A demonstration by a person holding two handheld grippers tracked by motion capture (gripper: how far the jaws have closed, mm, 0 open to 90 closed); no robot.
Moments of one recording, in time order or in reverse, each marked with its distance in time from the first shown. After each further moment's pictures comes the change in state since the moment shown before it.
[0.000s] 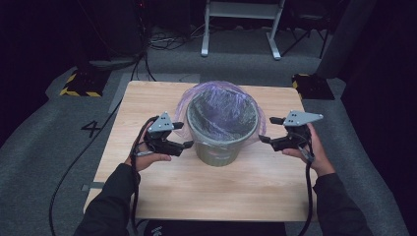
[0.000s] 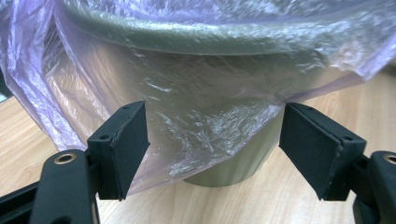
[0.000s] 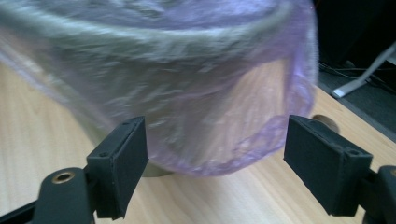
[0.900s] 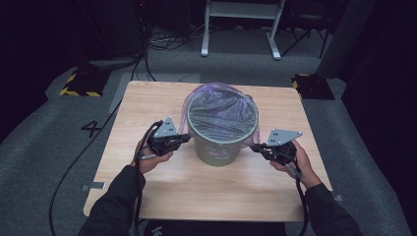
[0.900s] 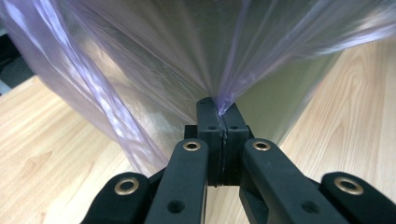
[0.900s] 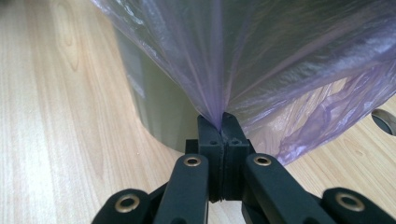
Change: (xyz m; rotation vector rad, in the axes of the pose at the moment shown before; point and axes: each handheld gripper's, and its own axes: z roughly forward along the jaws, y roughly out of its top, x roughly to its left) left arm -0.004 -0.018 0.014 0.055 0.023 0.058; right arm 0.046 -0.016 0.023 0.093 0.078 -0.095
